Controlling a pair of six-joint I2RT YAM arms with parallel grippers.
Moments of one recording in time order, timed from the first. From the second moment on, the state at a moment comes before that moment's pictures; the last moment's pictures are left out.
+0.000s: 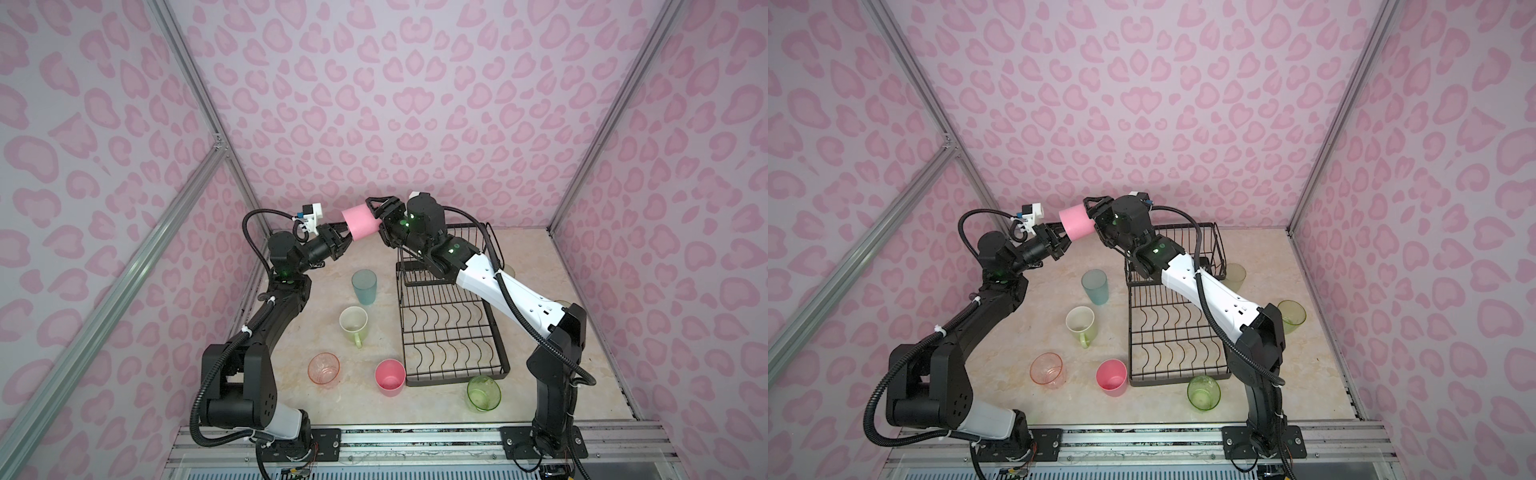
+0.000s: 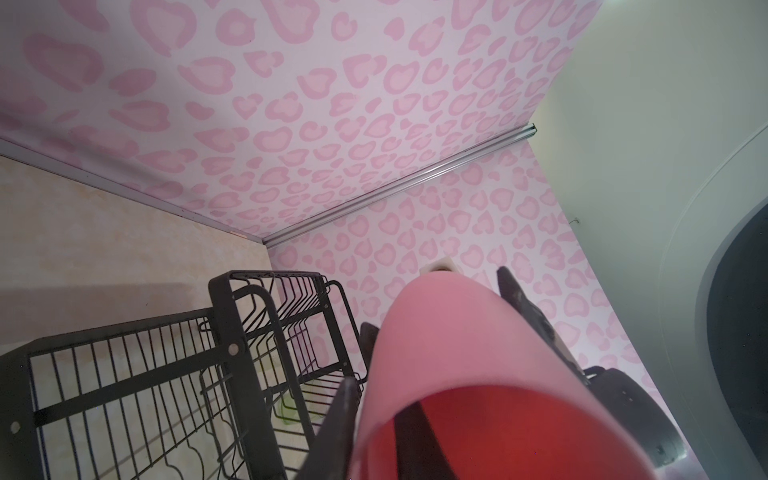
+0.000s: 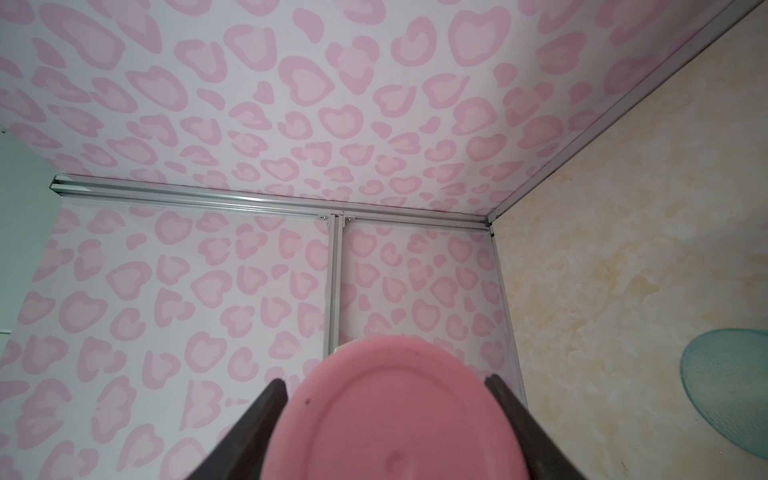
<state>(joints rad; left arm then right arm) -0.05 1.50 1.04 0.70 0.89 -1.38 0.80 1.93 1.97 -0.17 0.08 1.43</state>
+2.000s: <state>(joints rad) -0.07 1.11 1.07 -0.41 0.39 -0.45 1.11 0.91 0.39 0.27 0.79 0.14</state>
